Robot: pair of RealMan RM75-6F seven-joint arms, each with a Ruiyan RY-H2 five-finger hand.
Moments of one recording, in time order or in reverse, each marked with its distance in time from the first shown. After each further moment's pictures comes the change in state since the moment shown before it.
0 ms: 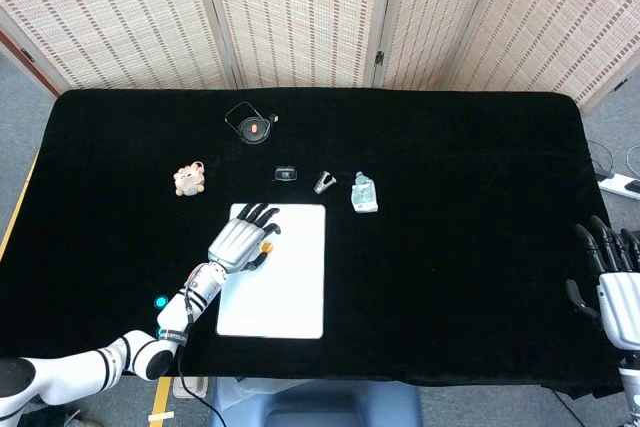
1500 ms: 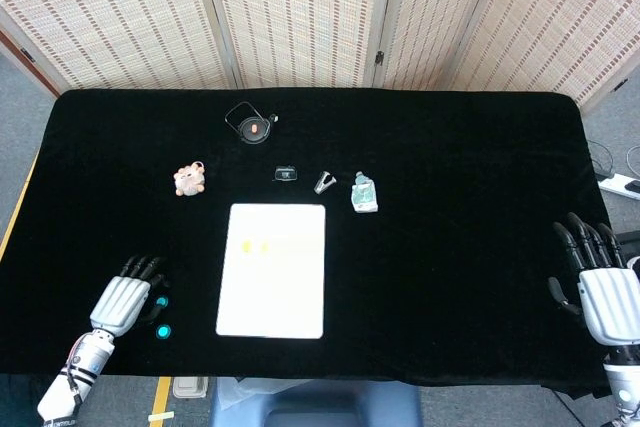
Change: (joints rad) left arm 0.425 0.255 0.259 -0.068 0.168 0.312 -0.164; right arm 0.027 -0.007 -0.005 -0.025 -0.042 -0.012 -0.025
